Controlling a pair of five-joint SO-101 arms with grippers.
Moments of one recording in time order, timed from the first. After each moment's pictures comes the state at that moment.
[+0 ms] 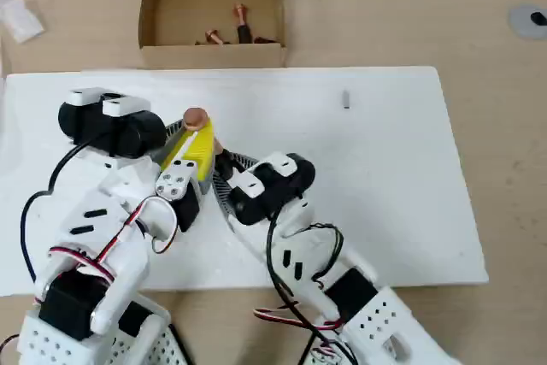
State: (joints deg) left arm 22.0 -78.6 49.6 48.7 1.7; right arm -44.5 -85.0 90.5 12.6 -10.5
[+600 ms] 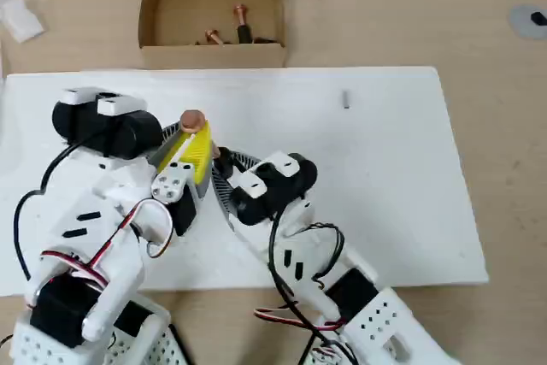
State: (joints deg) left arm 22.0 -78.2 45.2 52.5 1.7; right arm -44.5 -85.1 90.4 12.5 -10.5
